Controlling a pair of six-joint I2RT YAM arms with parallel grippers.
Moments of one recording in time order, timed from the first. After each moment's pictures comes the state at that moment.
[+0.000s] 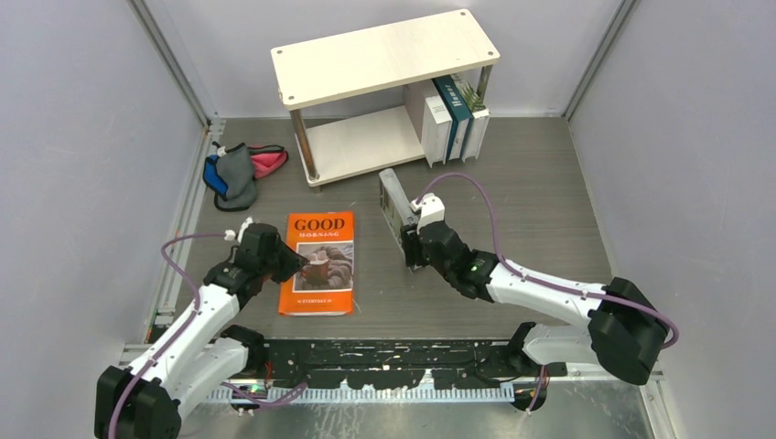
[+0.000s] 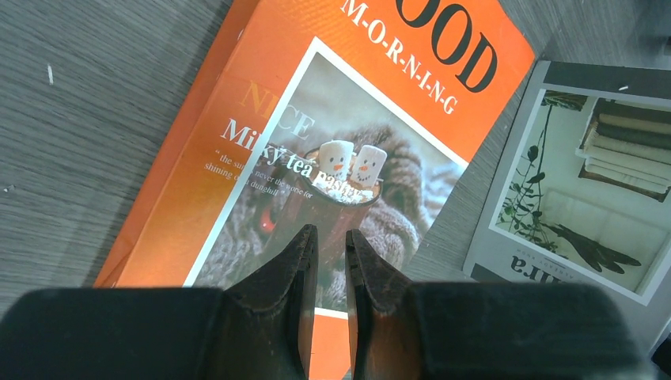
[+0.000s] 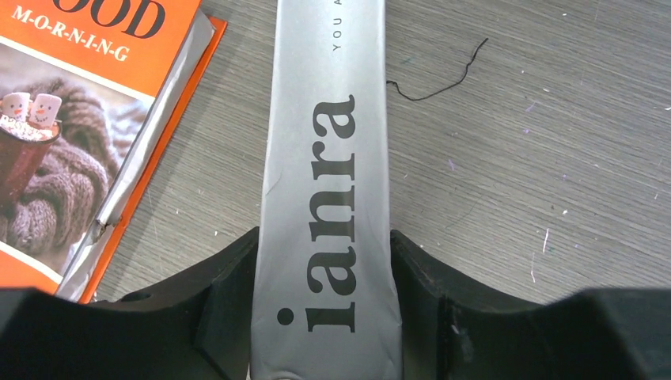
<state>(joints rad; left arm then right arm) -0.34 0.83 0.49 -0.48 -0.06 -1.07 0.89 1.20 0.63 0.03 0.38 0.30</state>
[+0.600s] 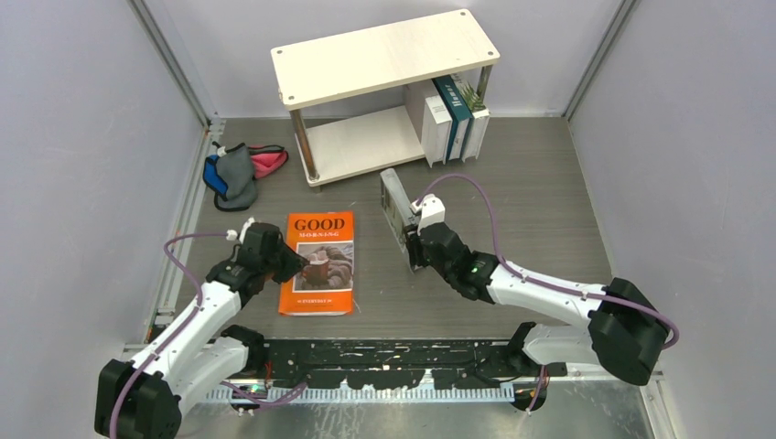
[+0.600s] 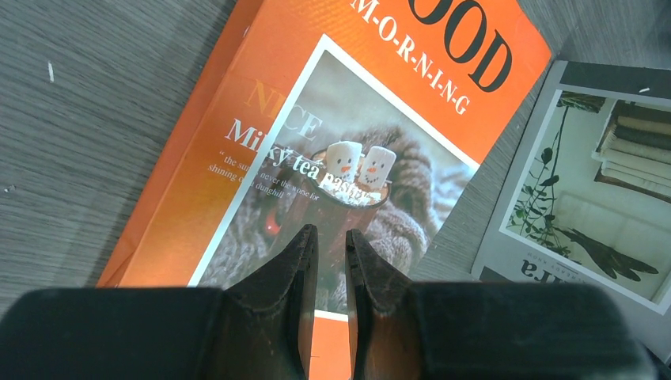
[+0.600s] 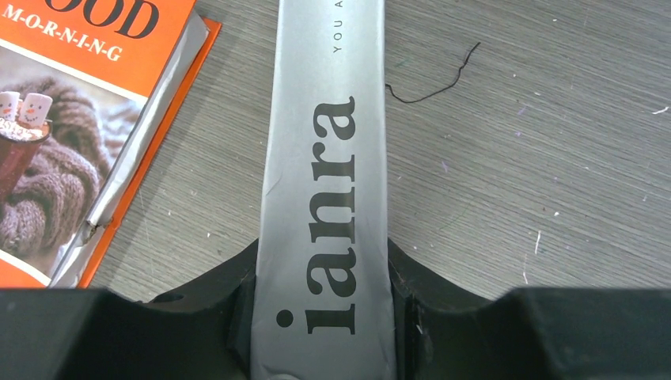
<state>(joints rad) -0.34 0.87 0.49 -0.47 -0.06 -1.07 0.89 1.21 0.61 0.06 0.40 0.28</state>
